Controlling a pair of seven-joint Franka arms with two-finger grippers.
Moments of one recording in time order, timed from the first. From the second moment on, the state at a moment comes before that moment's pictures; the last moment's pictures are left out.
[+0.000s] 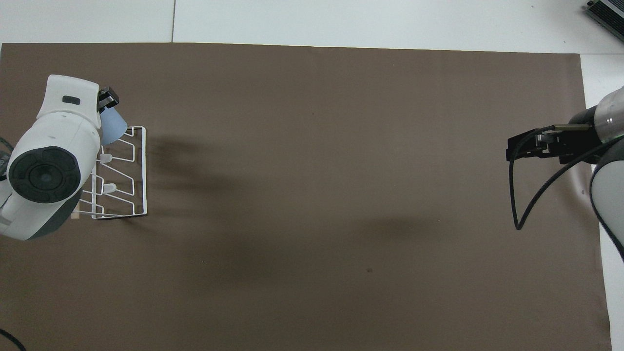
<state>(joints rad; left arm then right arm) 0.10 0.08 -0.19 -2.04 0.87 2.58 -1.25 -0.13 0.03 0.15 -1.60 0.01 1.62 0.09</state>
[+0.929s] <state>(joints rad) 0.05 0.08 -0.22 -1.95 0.59 2.55 -1.26 -0.13 0.03 0.15 -1.60 0.01 1.62 0.09</state>
